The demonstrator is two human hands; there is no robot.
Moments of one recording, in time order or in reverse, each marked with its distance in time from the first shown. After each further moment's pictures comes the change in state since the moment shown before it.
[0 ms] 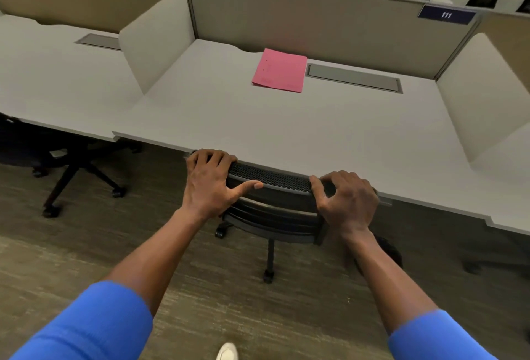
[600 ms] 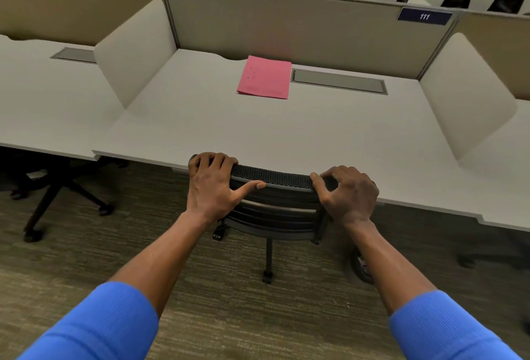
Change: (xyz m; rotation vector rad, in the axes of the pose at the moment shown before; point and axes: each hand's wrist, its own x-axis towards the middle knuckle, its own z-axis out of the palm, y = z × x) left_hand 0.043 0.017 0.029 0.000 0.009 0.008; right_hand 0.042 0.033 0.025 0.007 -0.001 0.074
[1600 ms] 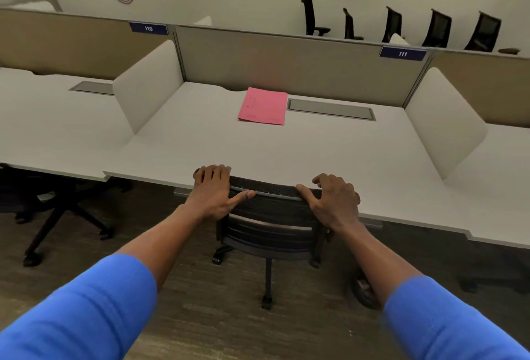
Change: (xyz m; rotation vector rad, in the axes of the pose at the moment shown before) left_hand 0.018 -0.004 -0.038 0.059 -0.445 0.007; right_hand 0.010 -0.011 -0.019 0.013 -0.207 -0.040
